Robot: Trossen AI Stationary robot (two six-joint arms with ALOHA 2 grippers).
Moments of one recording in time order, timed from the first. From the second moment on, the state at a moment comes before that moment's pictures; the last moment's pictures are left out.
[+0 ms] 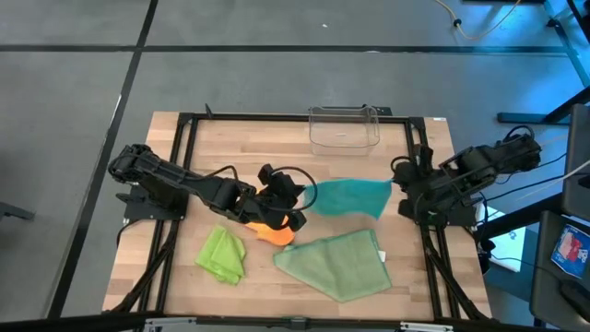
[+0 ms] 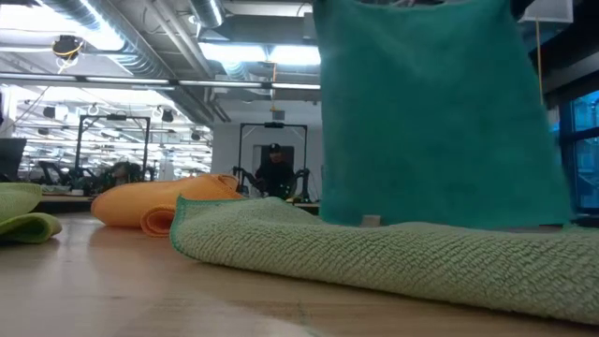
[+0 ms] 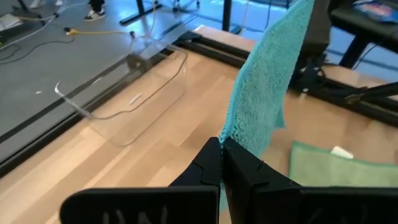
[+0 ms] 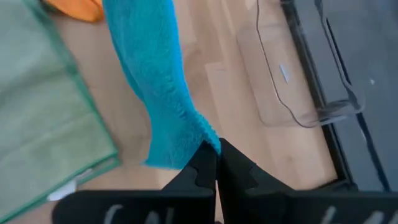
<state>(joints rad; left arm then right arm) -0.32 1.63 1.48 -0.53 -0.79 -0.57 0.44 1.14 1.43 -1.57 0.50 0.59</state>
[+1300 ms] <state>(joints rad) -0.03 1.69 1.48 -0.63 -0.73 -0.37 0.08 1.14 0.96 -1.33 0.86 0.51</state>
